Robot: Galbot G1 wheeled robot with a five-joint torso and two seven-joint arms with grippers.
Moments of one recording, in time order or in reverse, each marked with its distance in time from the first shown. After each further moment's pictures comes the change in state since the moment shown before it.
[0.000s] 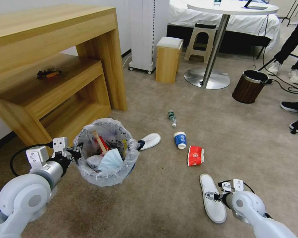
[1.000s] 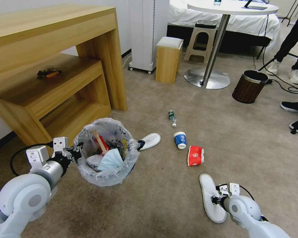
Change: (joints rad) left arm 0.000 0.008 0.003 0.002 0.005 -0.002 0.004; right arm 0.006 0.021 -0.030 -0.056 -0.124 0.057 -0.080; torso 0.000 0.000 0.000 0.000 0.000
